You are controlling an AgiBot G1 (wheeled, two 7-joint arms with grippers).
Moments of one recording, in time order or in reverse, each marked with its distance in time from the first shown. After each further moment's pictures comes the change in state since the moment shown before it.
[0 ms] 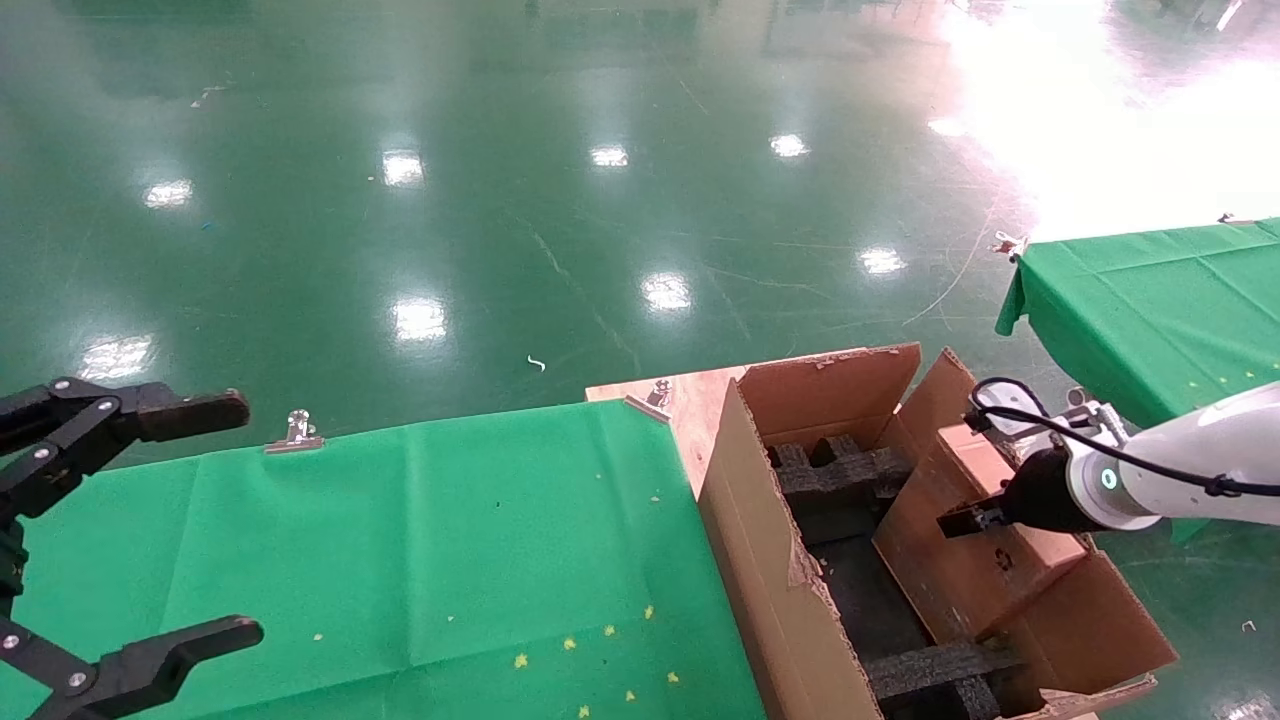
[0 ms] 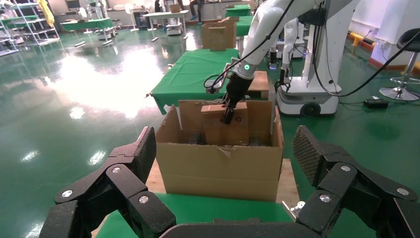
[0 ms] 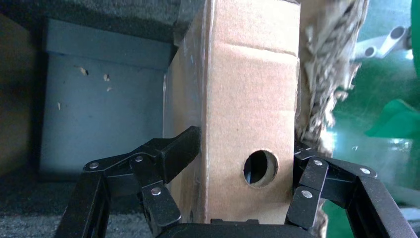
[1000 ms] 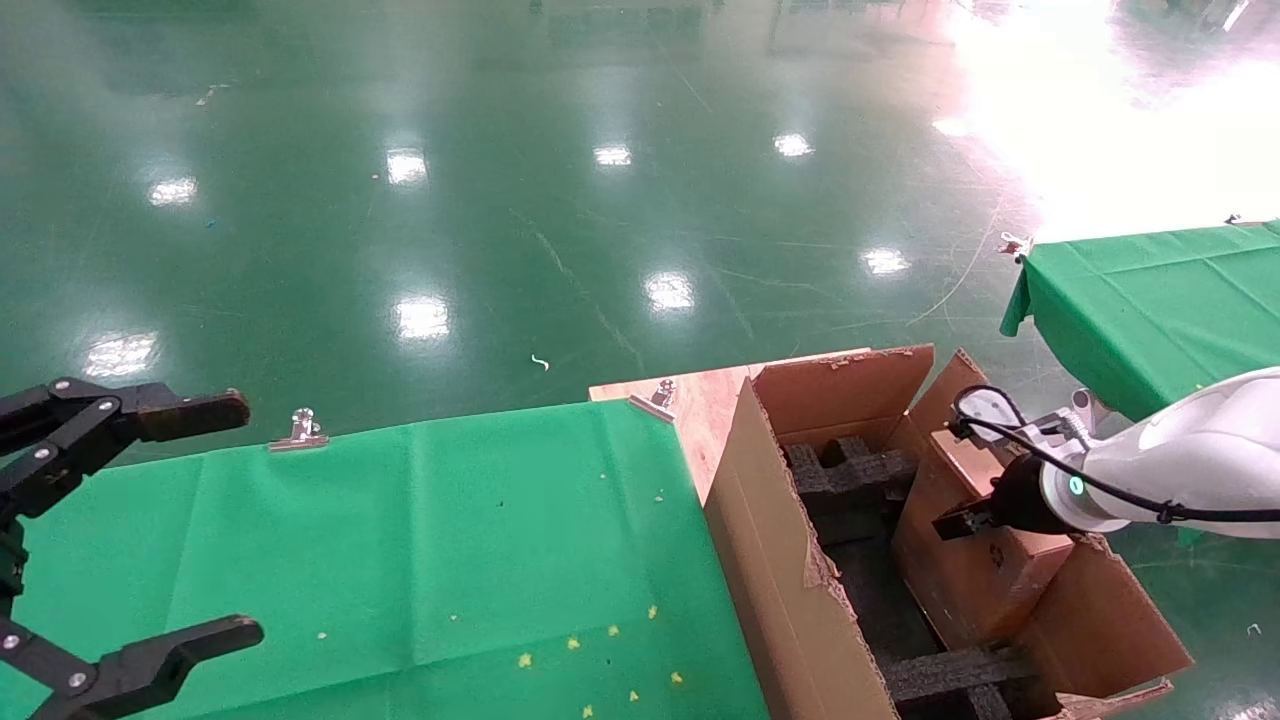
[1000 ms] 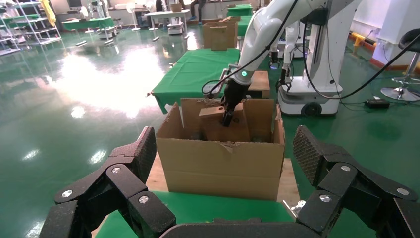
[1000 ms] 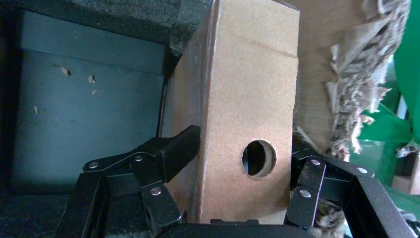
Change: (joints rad) left arm 0.000 0.000 0.001 0.000 -0.001 0.000 0.000; right arm -0.069 -0.067 -0.035 -0.021 -0.149 0.026 0.188
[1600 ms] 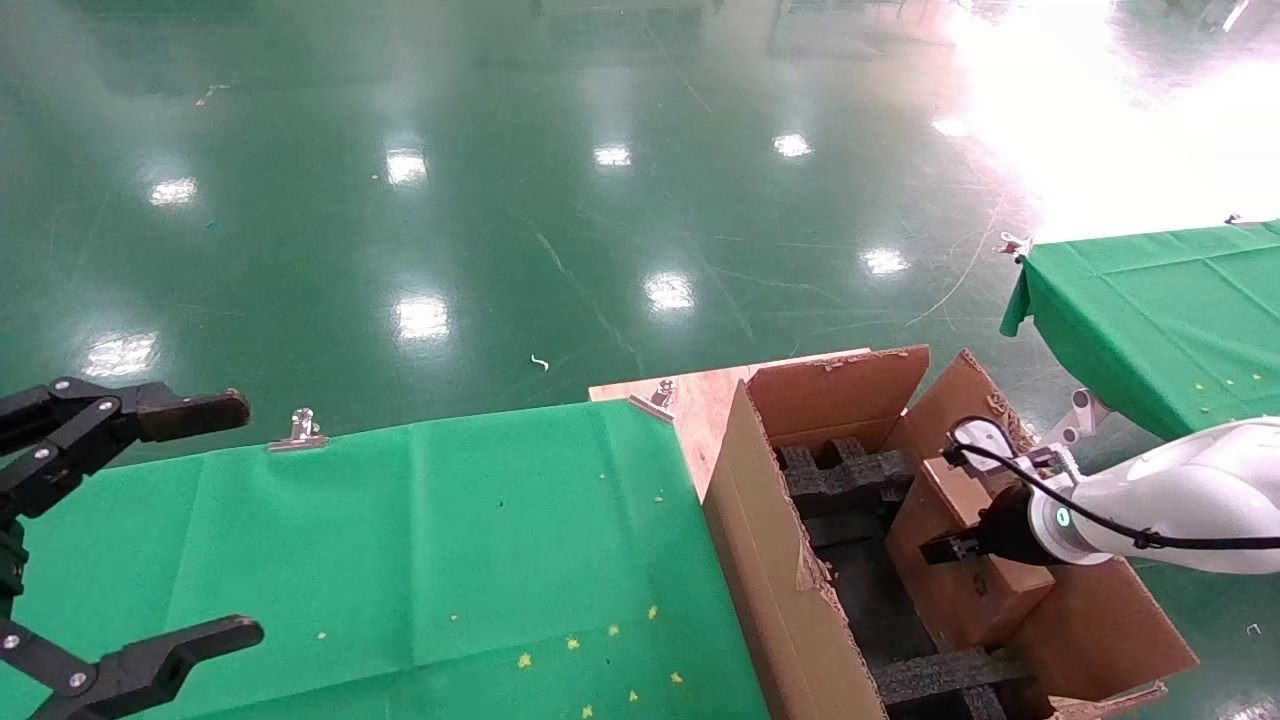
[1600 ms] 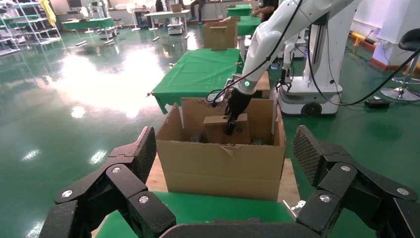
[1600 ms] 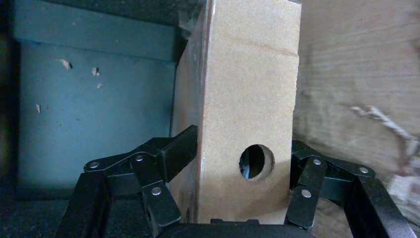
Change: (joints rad) left arm 0.000 0.000 0.001 0.000 0.000 0.000 0.000; right arm -0.125 -0.024 0.026 -0.094 0.143 0.079 -0.082
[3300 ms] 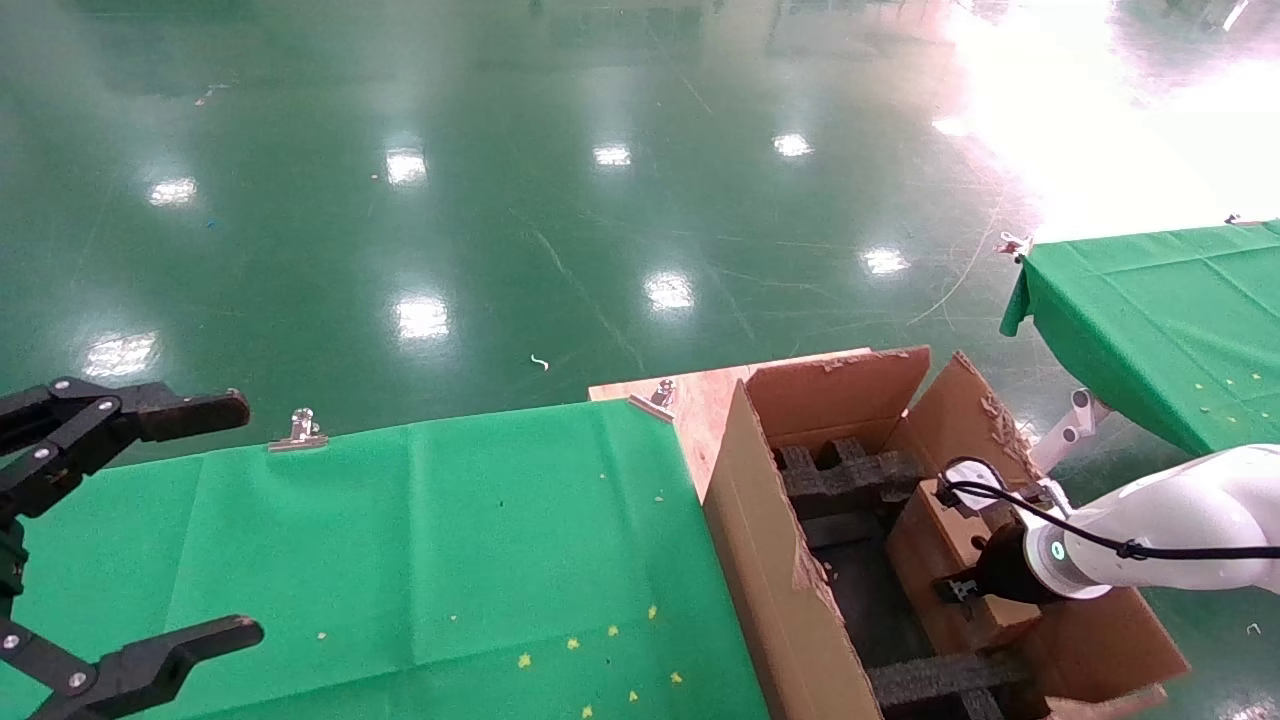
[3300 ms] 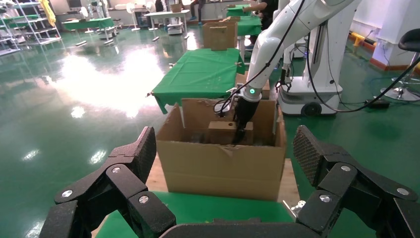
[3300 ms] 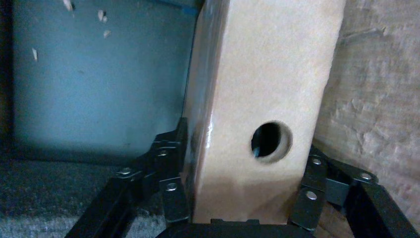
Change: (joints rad) left arm 0.000 0.000 0.001 0.000 -0.001 -0.001 0.001; right arm -0.074 -0.023 0.042 -0.084 0.149 -0.021 -0.192
